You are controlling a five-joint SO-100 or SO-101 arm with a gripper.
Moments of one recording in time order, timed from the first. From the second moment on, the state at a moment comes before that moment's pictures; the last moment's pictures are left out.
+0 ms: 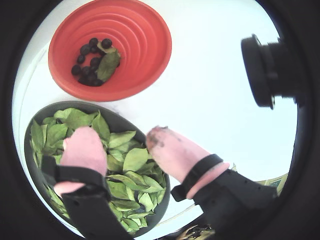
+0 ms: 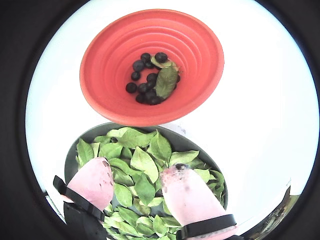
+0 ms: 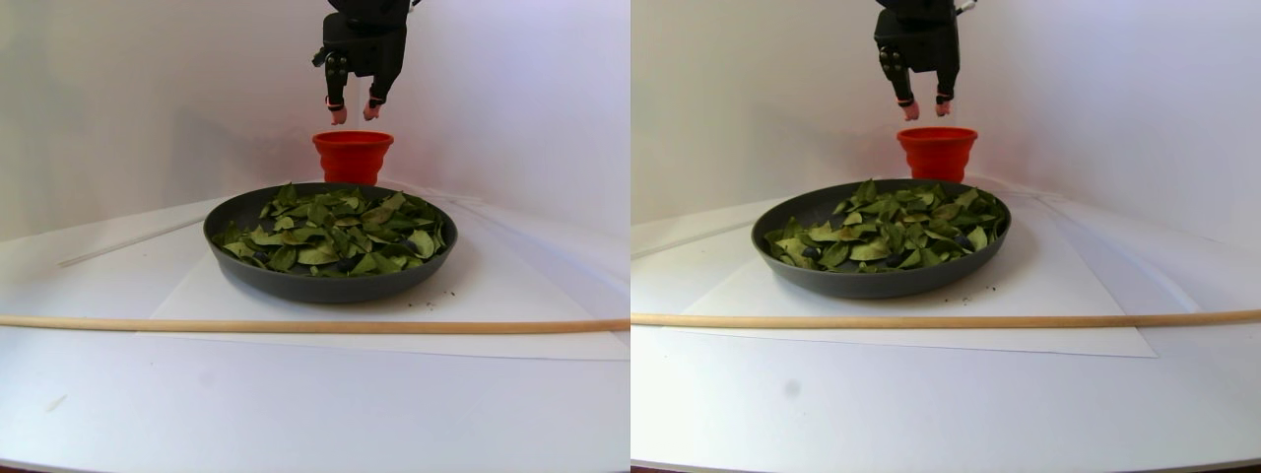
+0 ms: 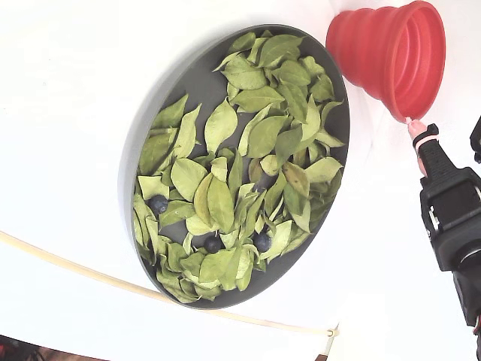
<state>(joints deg) 11.9 99.1 108.7 -3.6 -95.4</state>
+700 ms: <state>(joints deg) 11.3 107.1 115.8 5.0 -95.8</state>
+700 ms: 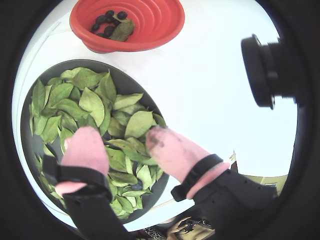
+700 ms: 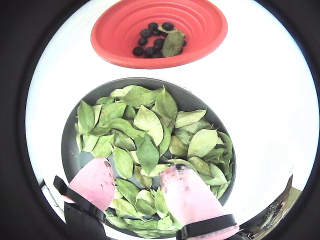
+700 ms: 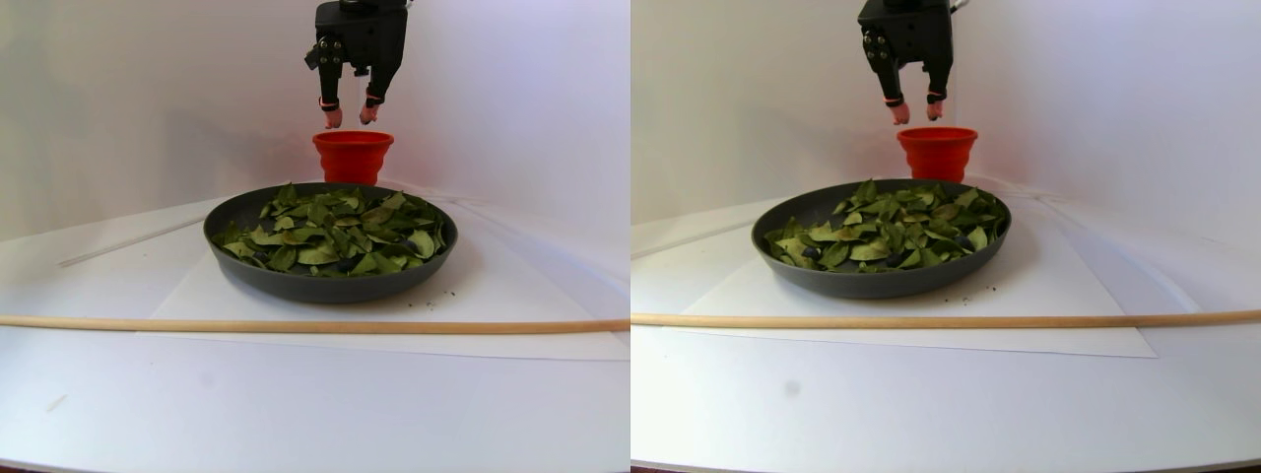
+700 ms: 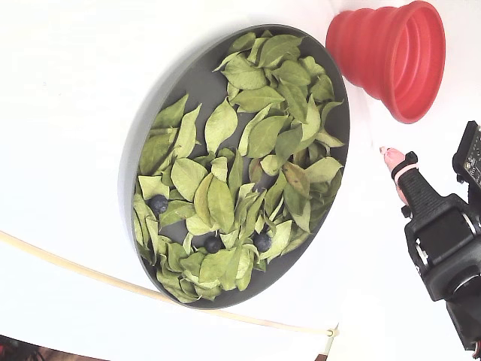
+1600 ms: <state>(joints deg) 10.8 113.9 123.3 13.6 -98.3</state>
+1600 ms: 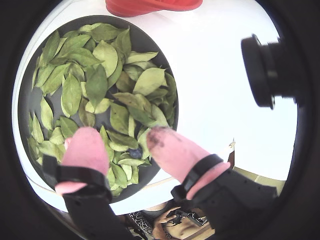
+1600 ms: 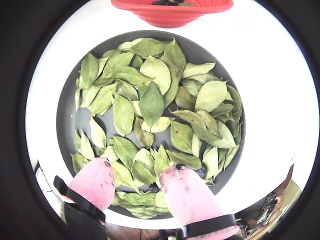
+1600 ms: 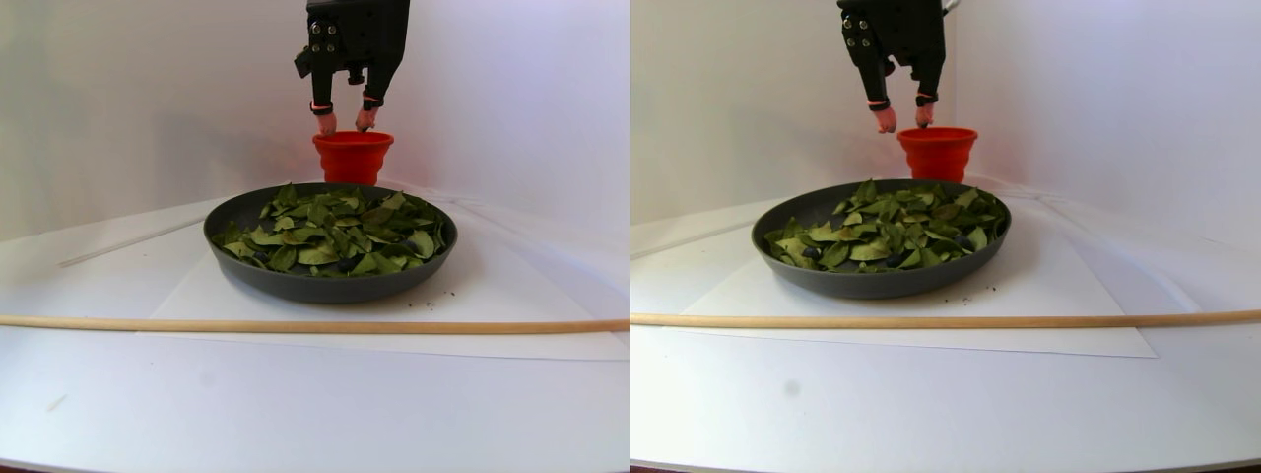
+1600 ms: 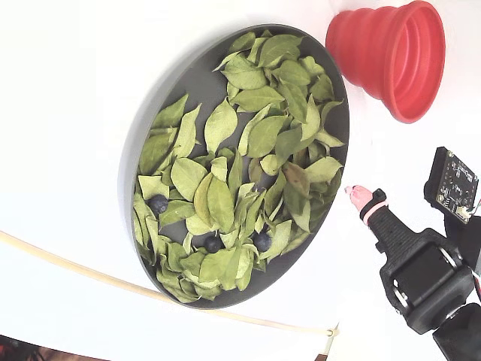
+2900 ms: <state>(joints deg) 11.2 120.1 138.6 20.7 -103.6</state>
